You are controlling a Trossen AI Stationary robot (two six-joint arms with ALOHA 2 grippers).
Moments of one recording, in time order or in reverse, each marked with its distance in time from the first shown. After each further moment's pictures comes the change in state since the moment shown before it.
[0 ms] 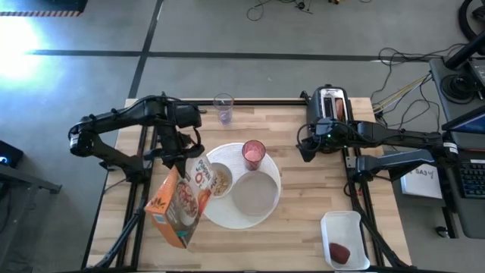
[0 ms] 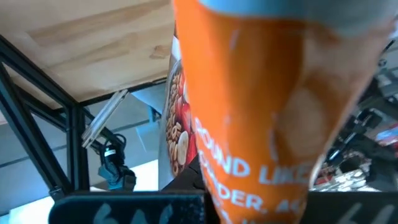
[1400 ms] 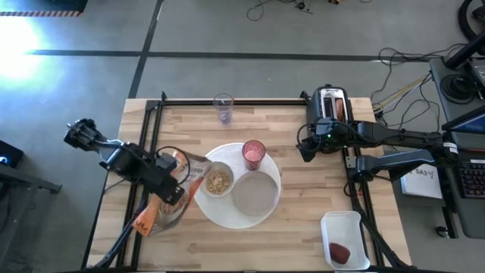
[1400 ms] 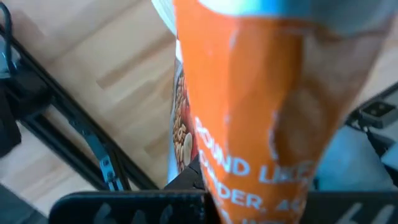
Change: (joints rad) left arm -0.724 -0.067 0.000 0.000 -0.808 -0.267; right arm 0.000 0.000 0.000 0.000 0.000 0.000
